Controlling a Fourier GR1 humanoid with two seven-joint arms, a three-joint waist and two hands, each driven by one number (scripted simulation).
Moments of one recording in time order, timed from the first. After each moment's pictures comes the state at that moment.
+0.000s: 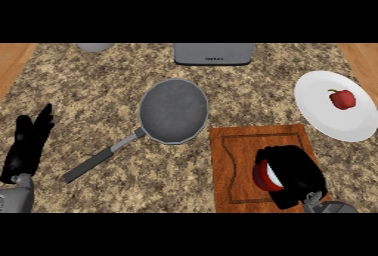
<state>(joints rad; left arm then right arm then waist) -0.11 0.34 0.15 -1.35 -0.10 0.06 0.25 -0.09 -0.36 0.42 -1.74 0.94 0.49 0.39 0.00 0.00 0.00</state>
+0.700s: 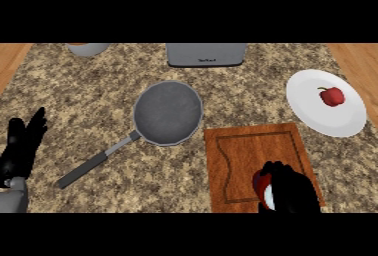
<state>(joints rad) -0.09 0.34 0.19 -1.34 -0.11 0.05 0.26 0.14 -0.16 0.44 -1.85 1.19 0.30 0.72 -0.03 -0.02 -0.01</state>
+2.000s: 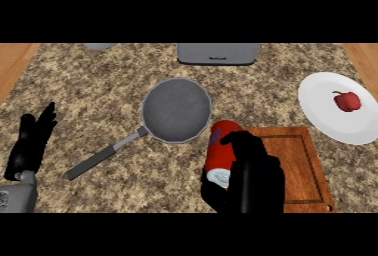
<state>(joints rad) -0.13 0.32 0.17 -1.32 -0.13 0.04 0.23 -0.18 -0.02 0.72 -1.91 1.47 -0.05 1.07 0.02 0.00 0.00</state>
